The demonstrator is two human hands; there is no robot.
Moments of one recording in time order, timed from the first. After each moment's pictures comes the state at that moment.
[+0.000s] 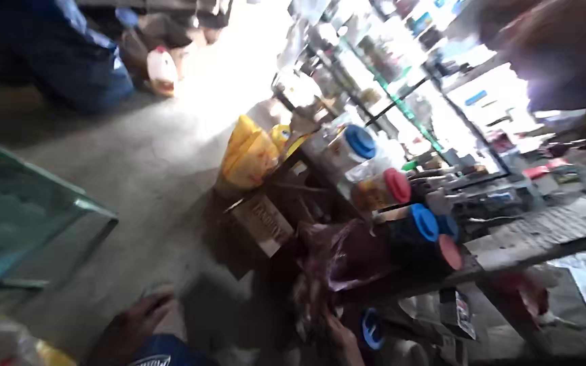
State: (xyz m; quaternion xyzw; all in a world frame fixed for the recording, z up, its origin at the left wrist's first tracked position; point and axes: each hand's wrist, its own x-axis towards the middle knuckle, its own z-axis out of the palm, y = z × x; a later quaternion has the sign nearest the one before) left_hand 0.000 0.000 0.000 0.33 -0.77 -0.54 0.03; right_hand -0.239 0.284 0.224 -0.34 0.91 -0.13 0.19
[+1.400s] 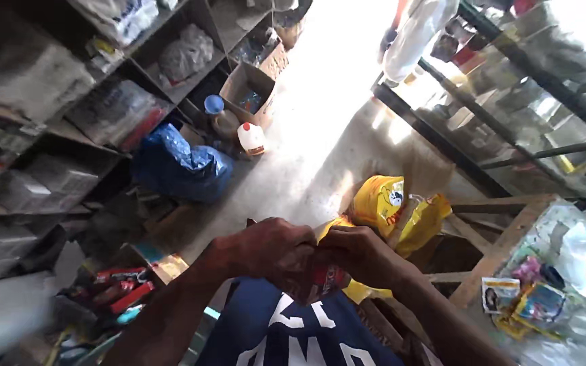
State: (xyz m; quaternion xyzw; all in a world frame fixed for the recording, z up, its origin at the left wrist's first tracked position) left_hand -0.567 -0.699 0.253 -0.04 -0.86 -0.49 -0.09; right_hand -0.739 -0.515 0.243 -0.60 0.60 -0.35 0.40
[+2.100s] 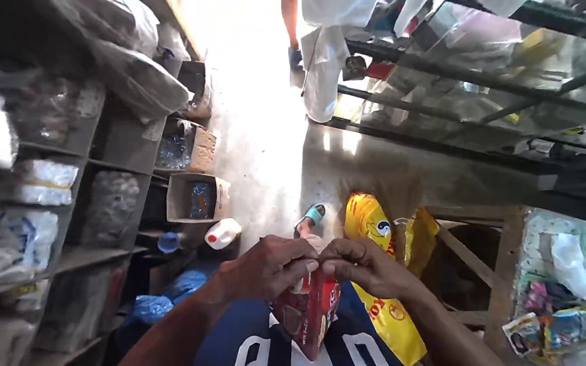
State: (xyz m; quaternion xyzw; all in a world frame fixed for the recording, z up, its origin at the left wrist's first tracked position) left_hand -0.934 -0.922 0.238 -0.25 -0.76 -0.60 -0.04; right_hand -1.015 -0.680 0.249 -0.35 0.60 -0.58 0.42
